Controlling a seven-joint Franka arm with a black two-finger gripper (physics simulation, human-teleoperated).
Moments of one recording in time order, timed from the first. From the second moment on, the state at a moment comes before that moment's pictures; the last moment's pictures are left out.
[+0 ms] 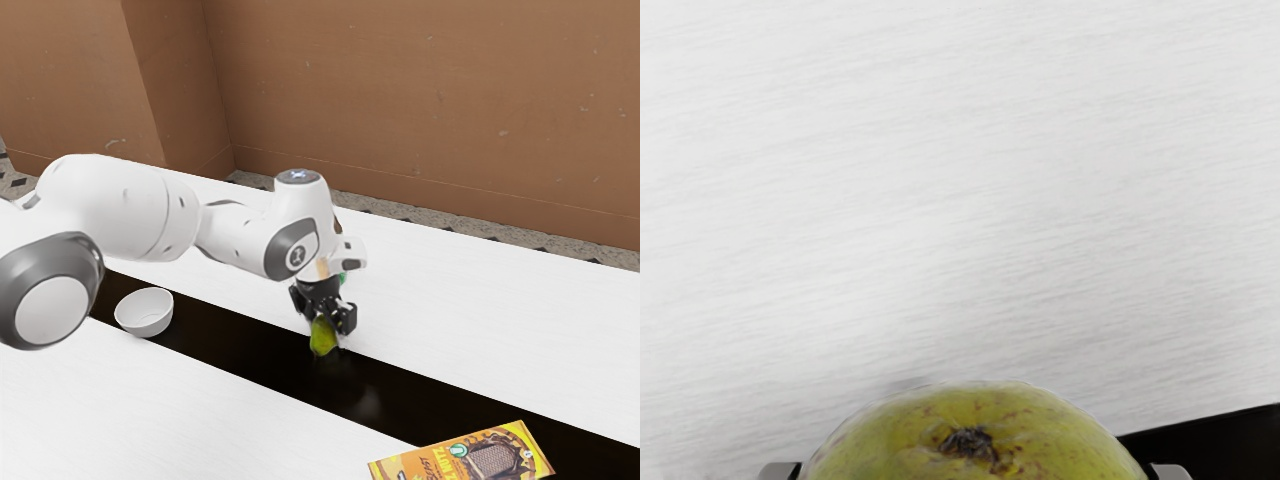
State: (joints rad) arm -0.34 0.56 0.14 -1.75 -0.16 2.31 0.07
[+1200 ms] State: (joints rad) arm -0.30 0.24 0.57 -2.01 -0.03 2.03 0.26
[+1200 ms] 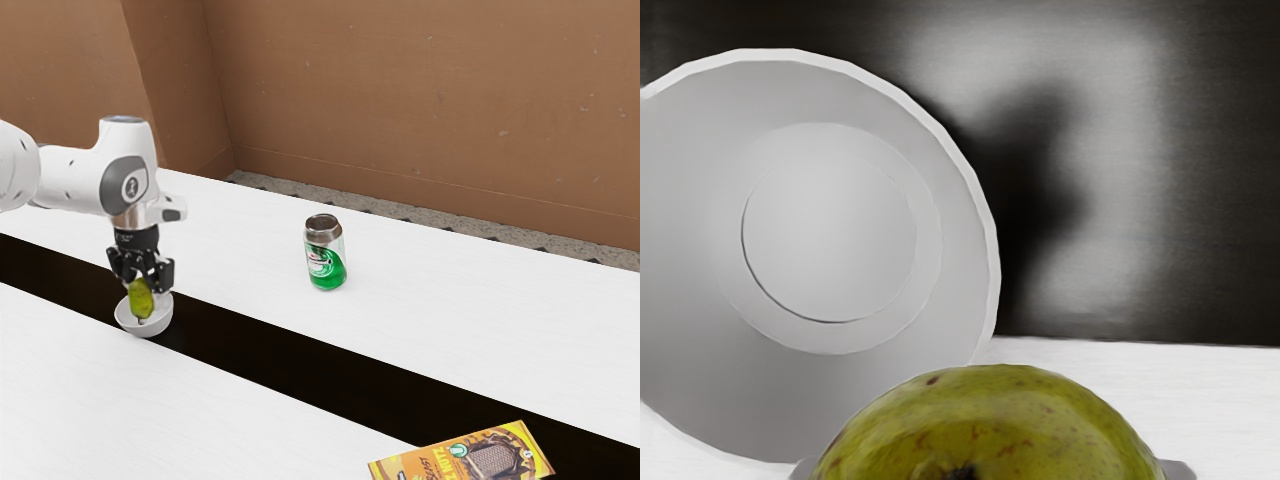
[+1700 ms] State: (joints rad) arm -0.24 0.42 0.58 -1.88 -0.03 2.03 0.31
